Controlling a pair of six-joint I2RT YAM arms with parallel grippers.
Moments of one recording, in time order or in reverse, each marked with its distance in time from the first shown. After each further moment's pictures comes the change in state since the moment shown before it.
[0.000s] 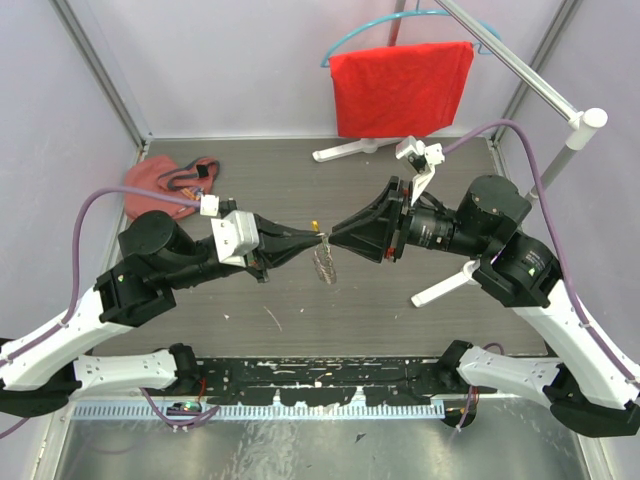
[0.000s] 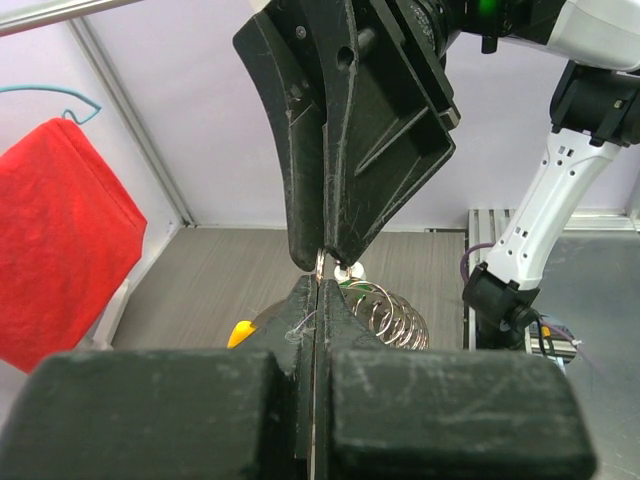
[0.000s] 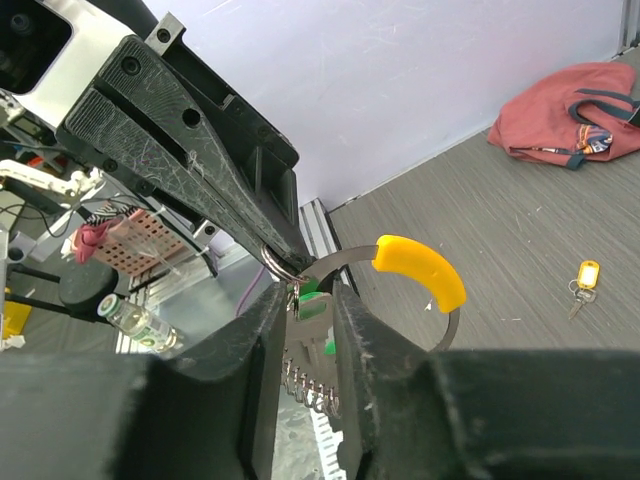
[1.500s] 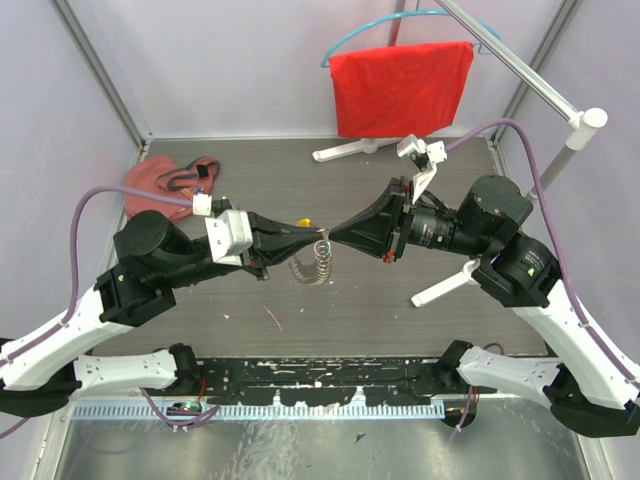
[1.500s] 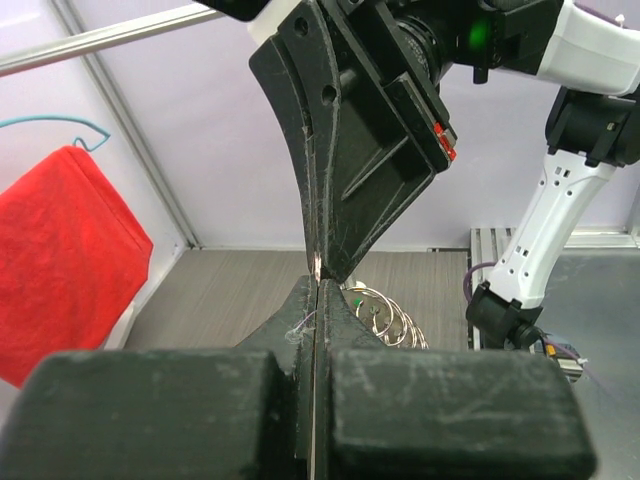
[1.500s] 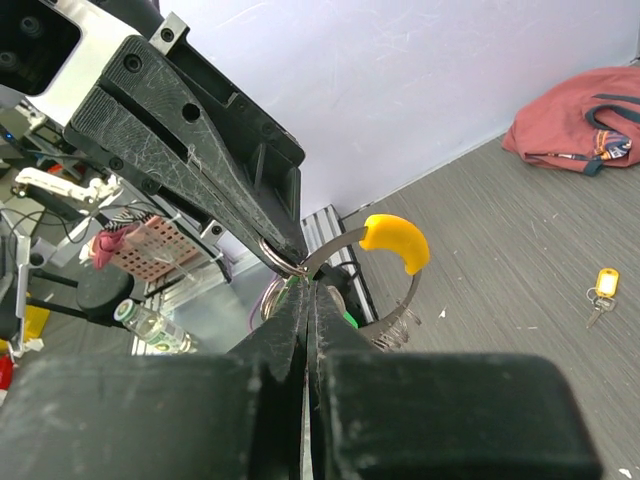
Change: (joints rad) left arm 0.000 0.001 0.000 0.045 0.013 0.003; right arm 0.000 0.000 -0.006 0.024 -0.009 0.034
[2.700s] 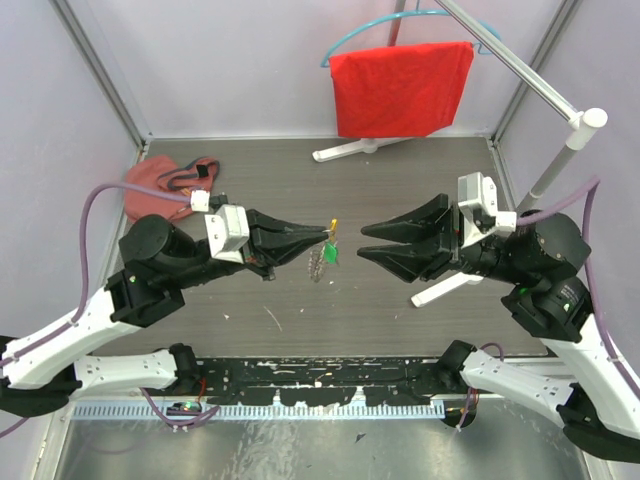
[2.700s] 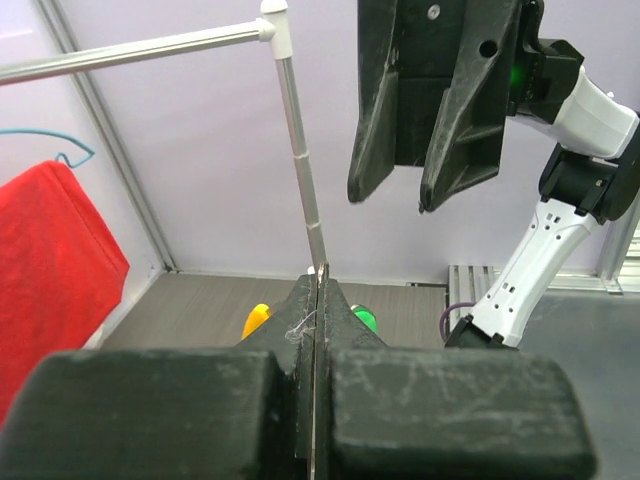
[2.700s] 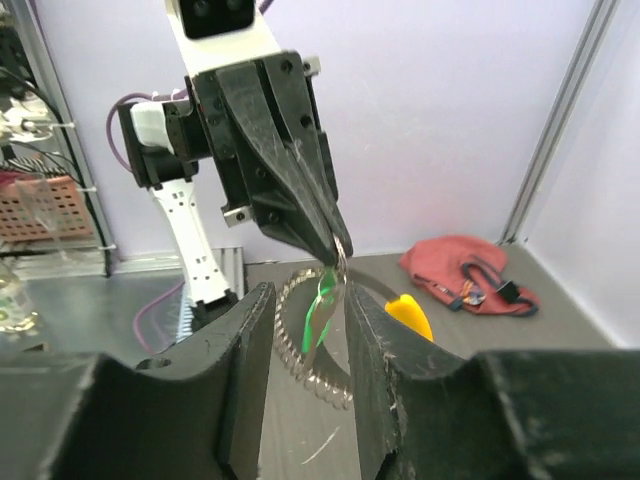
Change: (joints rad) left arm 0.000 0.002 -0.043 0.132 0.009 -0.081; right arm -0.002 -0.167 -0.103 0.135 -0.043 -0.357
